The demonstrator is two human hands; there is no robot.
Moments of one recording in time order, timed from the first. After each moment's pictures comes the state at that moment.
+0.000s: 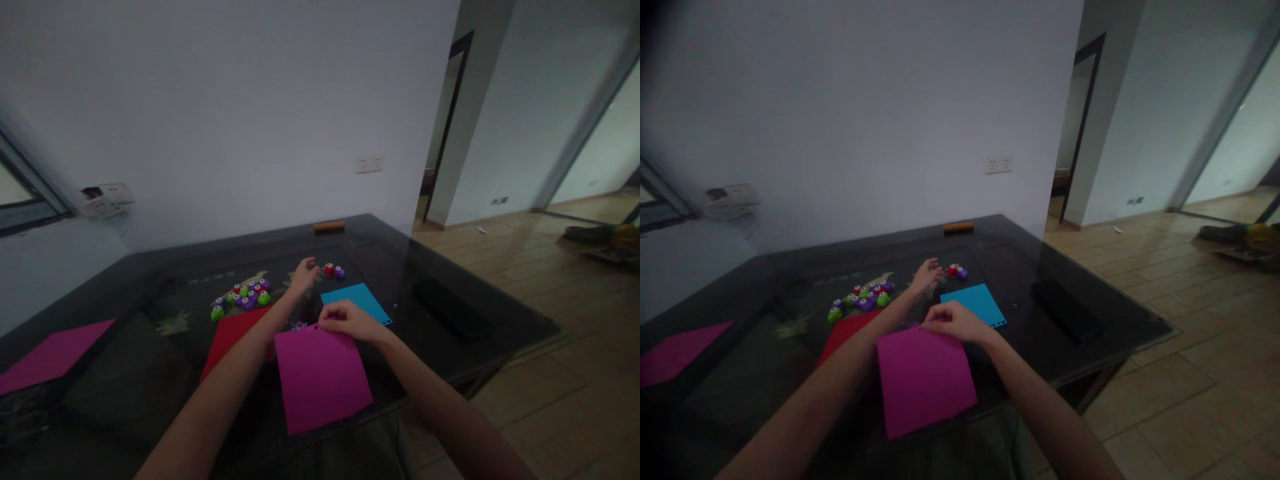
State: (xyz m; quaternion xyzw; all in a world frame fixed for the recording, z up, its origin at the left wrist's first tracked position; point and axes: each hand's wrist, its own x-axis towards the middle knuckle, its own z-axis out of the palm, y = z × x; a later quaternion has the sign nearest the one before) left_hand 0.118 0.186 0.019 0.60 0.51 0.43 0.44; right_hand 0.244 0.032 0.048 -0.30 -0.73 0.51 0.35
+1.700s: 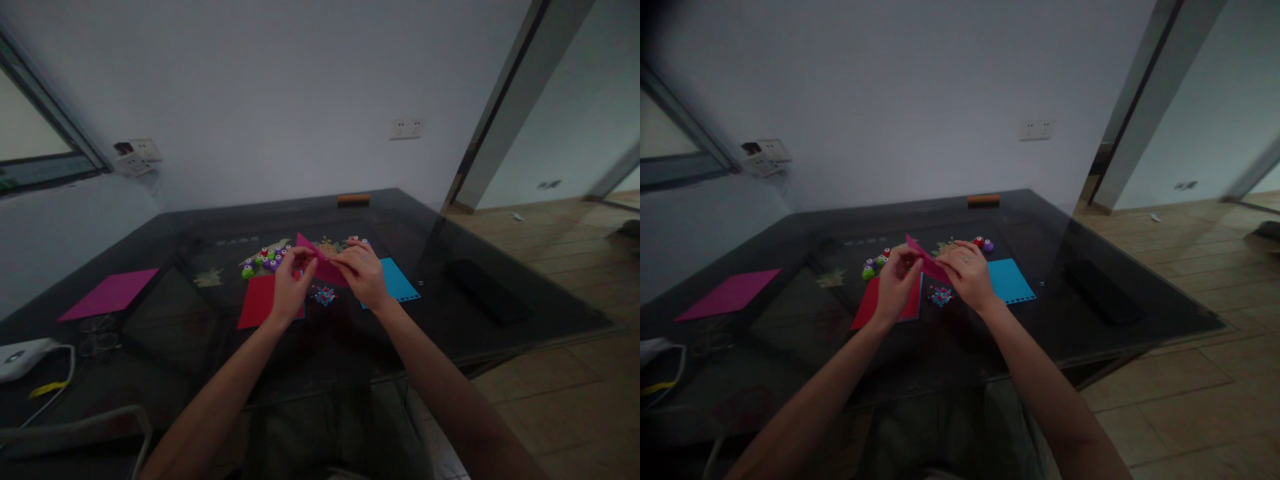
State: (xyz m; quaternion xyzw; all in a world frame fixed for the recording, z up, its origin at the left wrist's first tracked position) left_hand 0.029 0.031 0.064 0.64 0.37 0.62 0.26; right_hand 0.192 0.041 0.066 -0.28 -0.78 -0.07 0.55
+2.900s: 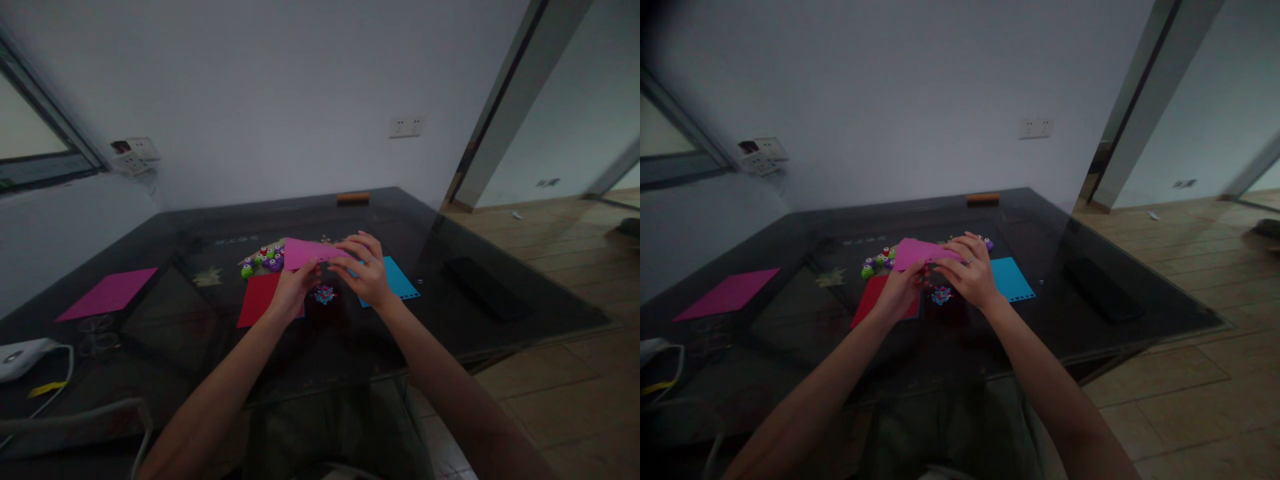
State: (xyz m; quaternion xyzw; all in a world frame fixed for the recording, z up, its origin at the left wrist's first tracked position) left_hand 0.034 0.033 0.059 0.39 0.37 0.58 0.61; right_hand 0.202 0.043 0.060 -0.30 -0.78 -0.11 0.53
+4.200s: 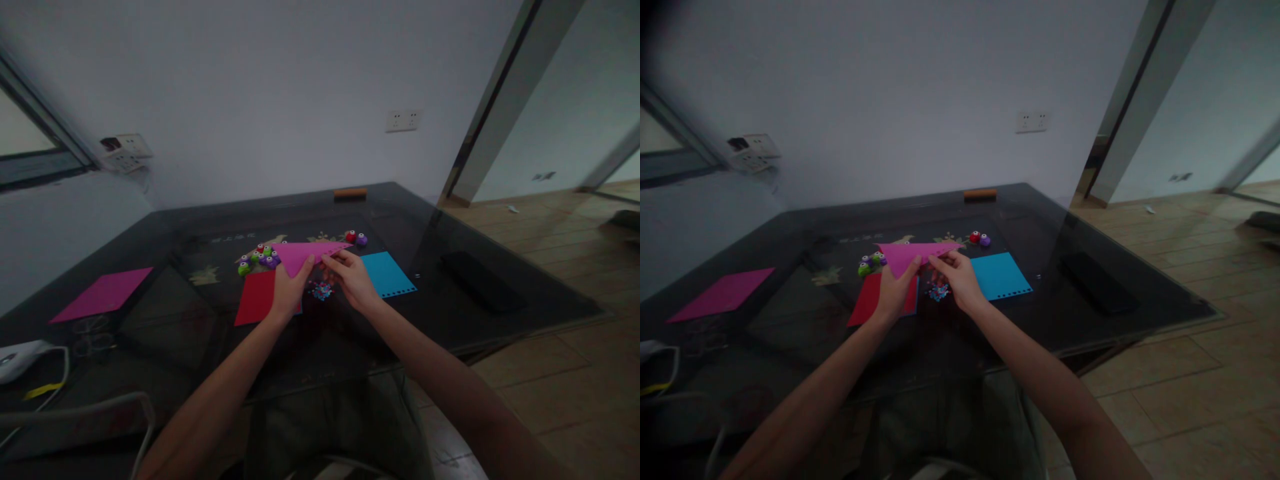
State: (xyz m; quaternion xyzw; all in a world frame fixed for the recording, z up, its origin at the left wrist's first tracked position) left_hand 0.036 0.031 0.053 0.51 0.43 0.65 0.37; right_hand 0.163 0.034 0.053 -0.30 -0.46 0.59 0.59
